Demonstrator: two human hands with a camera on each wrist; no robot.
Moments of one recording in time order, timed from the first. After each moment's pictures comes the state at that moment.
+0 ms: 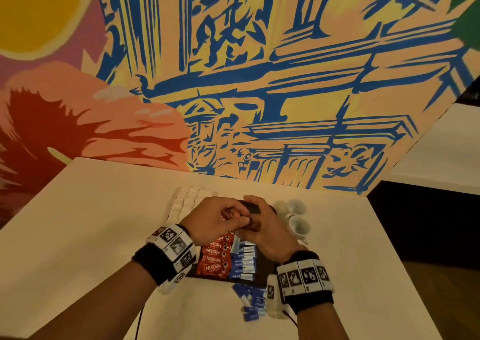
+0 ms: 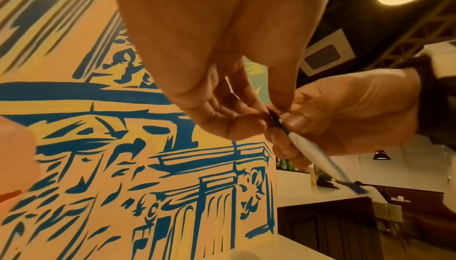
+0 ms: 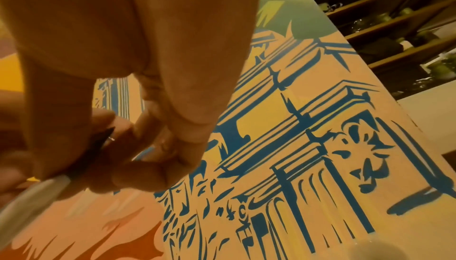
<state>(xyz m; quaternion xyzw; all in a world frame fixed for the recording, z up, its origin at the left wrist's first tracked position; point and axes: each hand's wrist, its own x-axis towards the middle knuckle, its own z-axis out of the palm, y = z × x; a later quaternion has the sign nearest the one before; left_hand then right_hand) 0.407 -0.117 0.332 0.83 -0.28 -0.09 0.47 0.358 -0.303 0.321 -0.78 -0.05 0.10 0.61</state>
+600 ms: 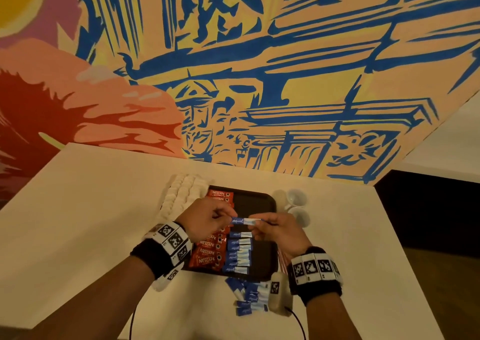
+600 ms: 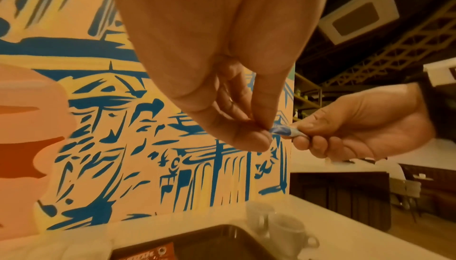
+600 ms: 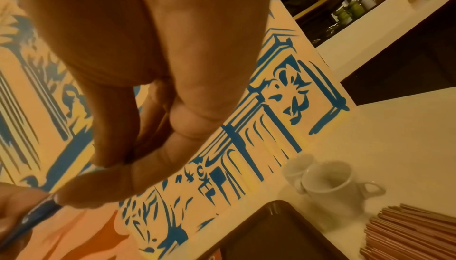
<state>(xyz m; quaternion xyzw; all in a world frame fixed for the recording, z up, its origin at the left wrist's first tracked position) 0.438 -0.137 0.285 0.86 -0.22 -0.17 0.43 0.385 -0.369 0.262 -0.71 0.09 0.13 0.68</state>
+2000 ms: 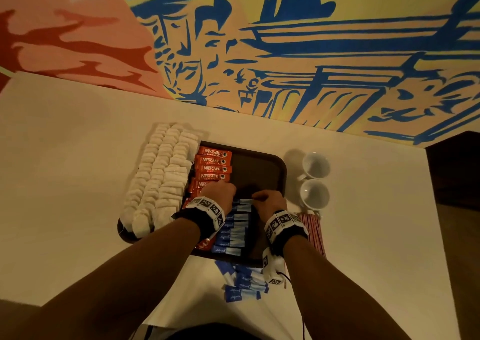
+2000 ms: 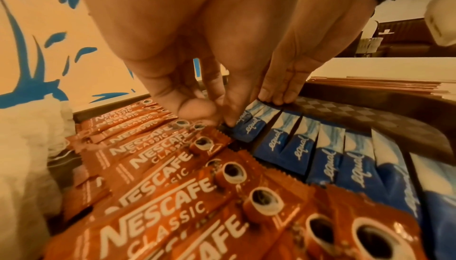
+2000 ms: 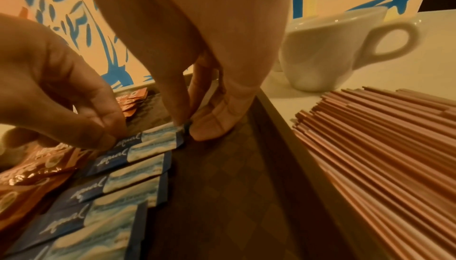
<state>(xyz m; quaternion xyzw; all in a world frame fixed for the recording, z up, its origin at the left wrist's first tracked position) 0.525 -0.232 0.110 0.94 -0.17 -0.28 0.05 0.492 -0.397 0.080 -0.84 0.27 0.26 0.39</state>
